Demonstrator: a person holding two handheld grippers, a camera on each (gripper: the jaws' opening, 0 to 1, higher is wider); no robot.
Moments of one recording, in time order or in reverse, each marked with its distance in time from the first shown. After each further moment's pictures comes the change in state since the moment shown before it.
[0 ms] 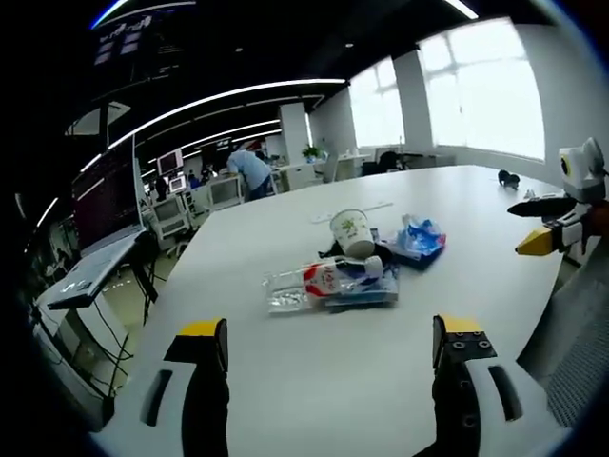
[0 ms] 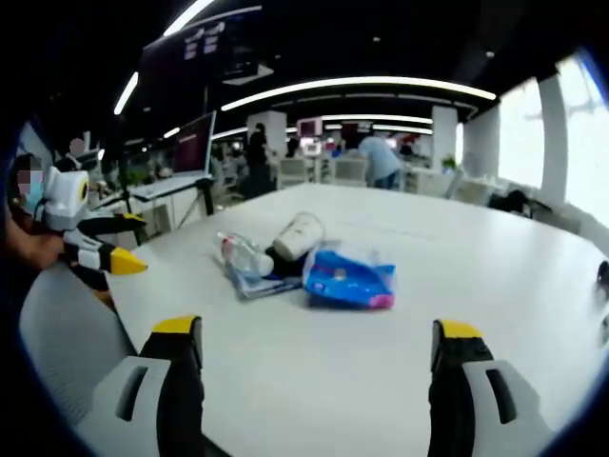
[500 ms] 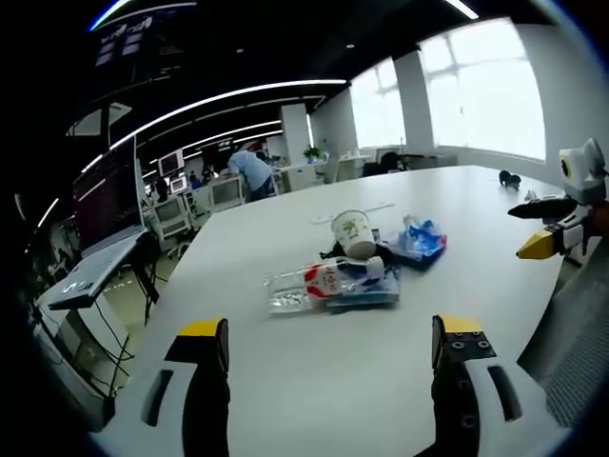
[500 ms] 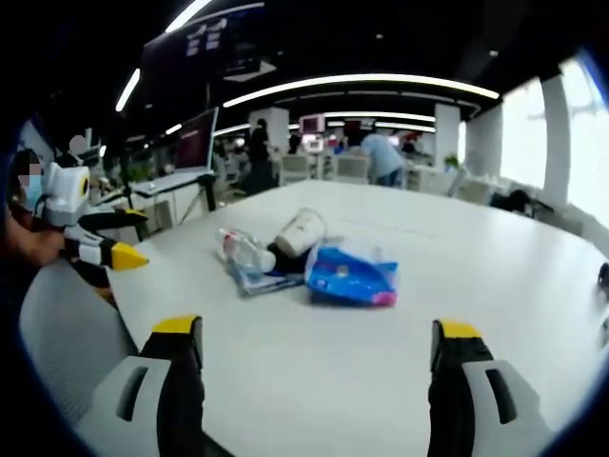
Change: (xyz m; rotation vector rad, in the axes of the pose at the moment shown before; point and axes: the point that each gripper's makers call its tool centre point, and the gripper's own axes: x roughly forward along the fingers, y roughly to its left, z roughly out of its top) left arm 0.000 0.001 0.001 0.002 -0.003 0.002; right arm 0.001 0.002 -0.002 -0.010 0.015 0.007
